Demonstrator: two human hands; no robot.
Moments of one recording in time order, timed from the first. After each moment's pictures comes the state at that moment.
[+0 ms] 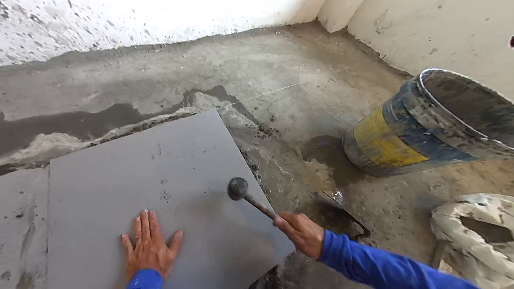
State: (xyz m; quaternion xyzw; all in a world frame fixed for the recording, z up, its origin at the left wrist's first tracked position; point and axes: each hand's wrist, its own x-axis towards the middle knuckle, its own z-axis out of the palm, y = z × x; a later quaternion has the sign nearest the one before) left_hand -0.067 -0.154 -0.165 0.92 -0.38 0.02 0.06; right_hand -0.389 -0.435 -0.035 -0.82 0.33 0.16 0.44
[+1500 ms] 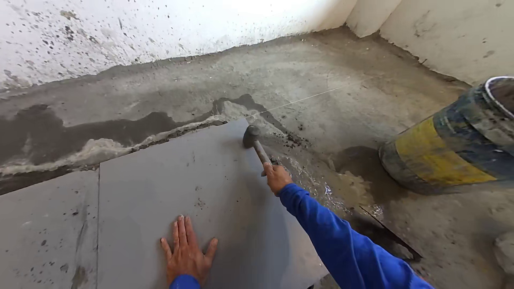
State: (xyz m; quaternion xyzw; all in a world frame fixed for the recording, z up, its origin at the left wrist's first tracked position) left_hand -0.075 -0.155 -0.160 0.93 -0.36 0.02 0.05; right_hand -0.187 -0.482 -0.088 -0.72 0.53 -0.01 0.44
